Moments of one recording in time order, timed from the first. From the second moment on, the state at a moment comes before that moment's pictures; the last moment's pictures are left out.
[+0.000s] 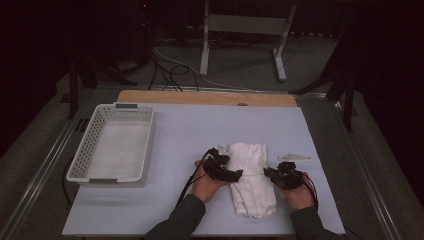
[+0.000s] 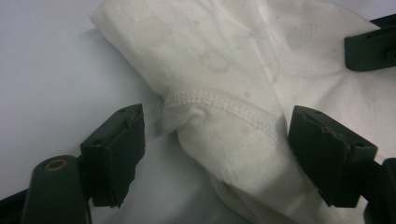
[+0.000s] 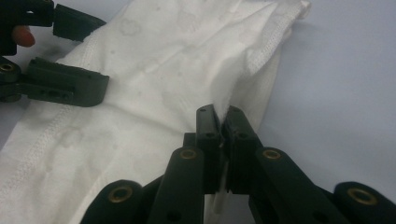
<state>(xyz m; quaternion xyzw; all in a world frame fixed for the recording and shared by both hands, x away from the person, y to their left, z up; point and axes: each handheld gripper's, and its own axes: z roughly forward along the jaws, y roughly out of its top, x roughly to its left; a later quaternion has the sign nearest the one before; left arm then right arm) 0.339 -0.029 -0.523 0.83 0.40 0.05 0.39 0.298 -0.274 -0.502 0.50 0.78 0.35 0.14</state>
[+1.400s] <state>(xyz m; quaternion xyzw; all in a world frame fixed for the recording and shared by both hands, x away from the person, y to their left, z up) 0.329 -0.024 -0.531 0.80 0.41 -0.05 0.44 0.296 -0.276 -0.502 0.50 0.78 0.35 0.14</state>
